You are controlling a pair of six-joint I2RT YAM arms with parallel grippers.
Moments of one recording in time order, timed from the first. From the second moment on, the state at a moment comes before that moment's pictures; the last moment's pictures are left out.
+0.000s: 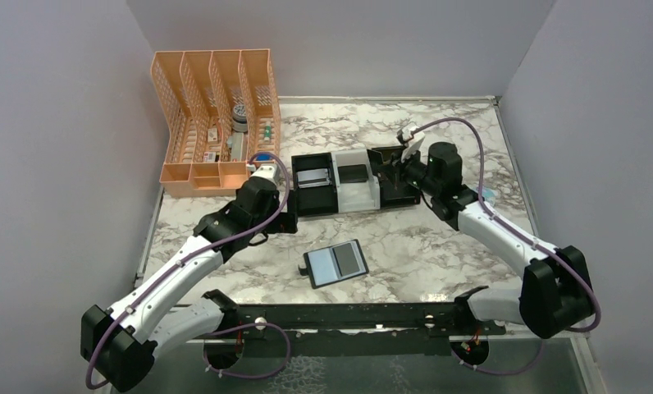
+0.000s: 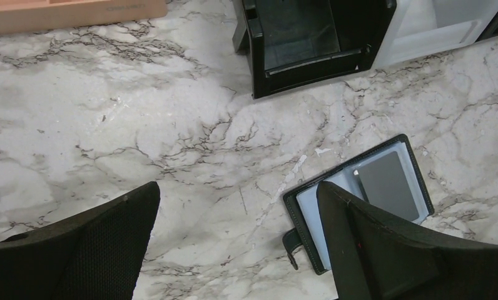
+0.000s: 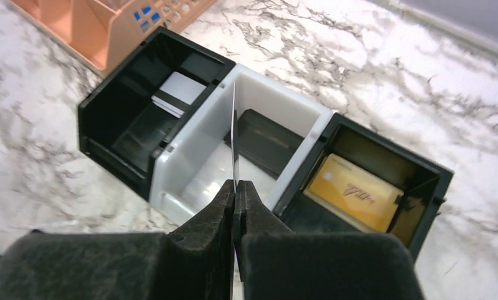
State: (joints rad) left arm -0.61 0.95 0.78 -0.61 -0.19 -0.47; right arm 0.40 1.27 0.78 0.21 -0.31 0.01
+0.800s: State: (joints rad) left arm -0.60 0.91 0.78 -0.60 -0.42 -0.42; right arm 0.54 1.71 1.06 0.14 -0.16 -0.75
